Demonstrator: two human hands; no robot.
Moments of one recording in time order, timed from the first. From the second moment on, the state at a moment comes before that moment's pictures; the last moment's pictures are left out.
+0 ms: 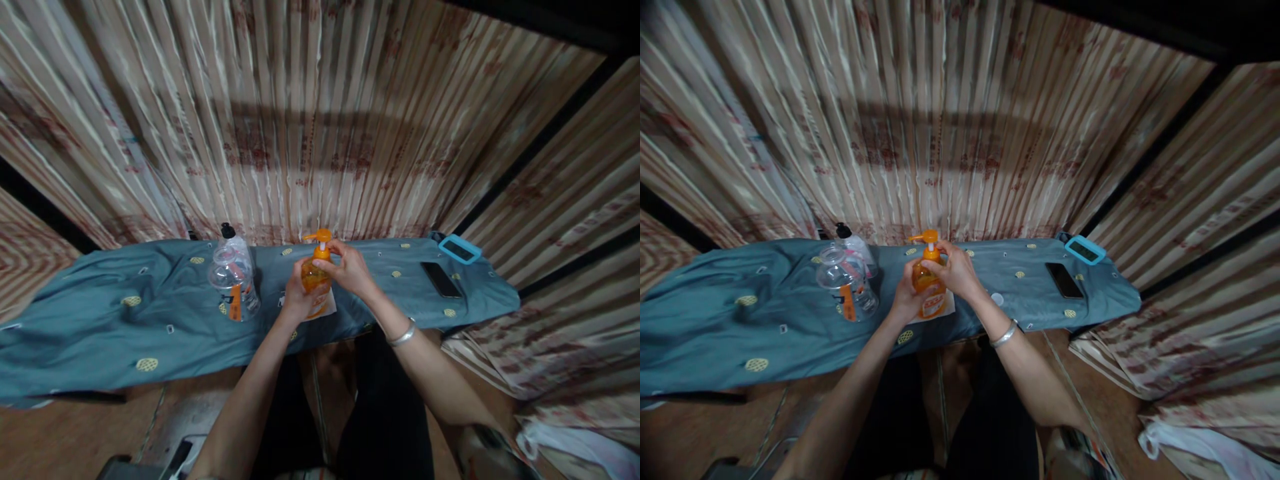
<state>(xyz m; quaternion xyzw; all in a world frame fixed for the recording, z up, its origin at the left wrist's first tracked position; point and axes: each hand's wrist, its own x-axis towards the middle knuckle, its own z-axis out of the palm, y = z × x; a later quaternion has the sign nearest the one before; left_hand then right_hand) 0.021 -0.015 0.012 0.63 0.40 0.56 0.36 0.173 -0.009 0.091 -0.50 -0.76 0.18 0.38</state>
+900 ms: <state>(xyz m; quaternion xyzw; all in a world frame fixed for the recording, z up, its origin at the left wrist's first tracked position) 0.021 -0.013 0.010 0.63 0.38 0.57 0.37 0.176 -0.010 0.113 -0.51 -0.79 0.12 0.31</state>
